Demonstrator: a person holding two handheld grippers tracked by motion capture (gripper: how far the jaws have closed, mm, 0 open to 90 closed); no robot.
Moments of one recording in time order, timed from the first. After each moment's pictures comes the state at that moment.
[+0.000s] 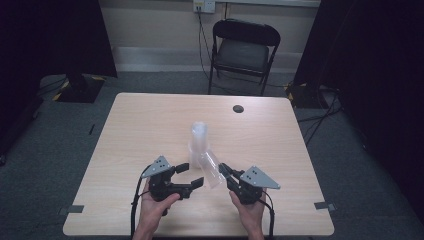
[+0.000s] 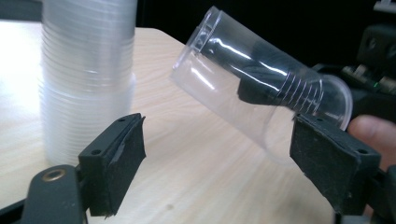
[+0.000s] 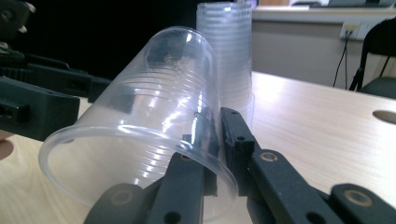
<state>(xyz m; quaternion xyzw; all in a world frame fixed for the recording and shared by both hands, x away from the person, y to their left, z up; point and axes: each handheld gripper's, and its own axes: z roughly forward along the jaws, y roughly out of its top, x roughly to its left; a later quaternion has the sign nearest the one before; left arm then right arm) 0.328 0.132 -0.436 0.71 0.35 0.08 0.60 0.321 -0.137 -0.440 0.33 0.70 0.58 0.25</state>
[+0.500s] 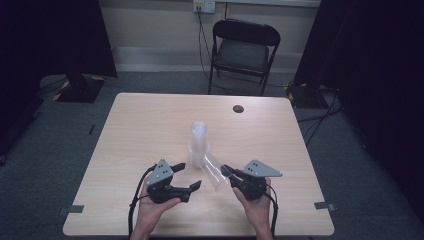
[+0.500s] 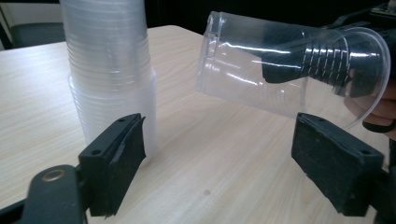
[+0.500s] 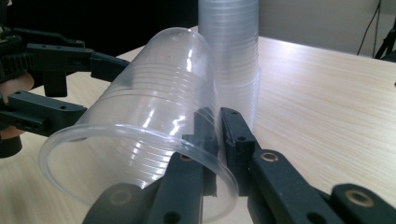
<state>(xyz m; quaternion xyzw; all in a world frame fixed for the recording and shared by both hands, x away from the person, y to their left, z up) 0.323 0.133 -0.440 0.75 0.31 0.15 0.57 0.330 -0.147 -0.426 0.34 0.75 0.54 0.18</state>
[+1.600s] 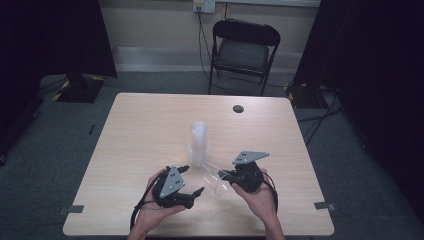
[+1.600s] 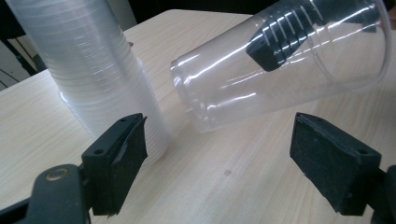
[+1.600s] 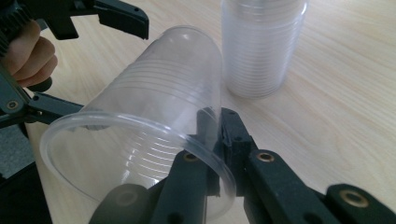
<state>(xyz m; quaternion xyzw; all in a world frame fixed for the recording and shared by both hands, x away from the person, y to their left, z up) 0.315 0.116 -0.446 0.80 0.23 0.24 0.49 0.355 -0.138 -0.413 0.32 0.84 0.42 0.08</state>
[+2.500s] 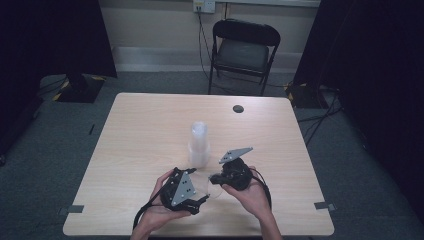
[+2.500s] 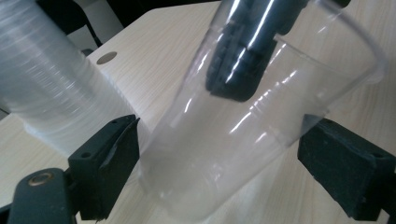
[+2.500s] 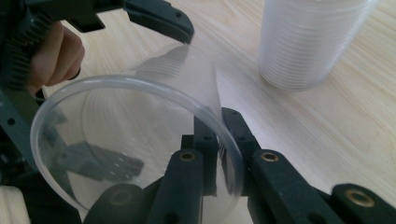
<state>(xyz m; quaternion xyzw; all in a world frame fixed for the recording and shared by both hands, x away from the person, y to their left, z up) 0.310 0.094 -0.453 0.83 0.15 0.26 0.46 0.363 -0.110 -0.413 0.30 0.88 0.37 0.03</state>
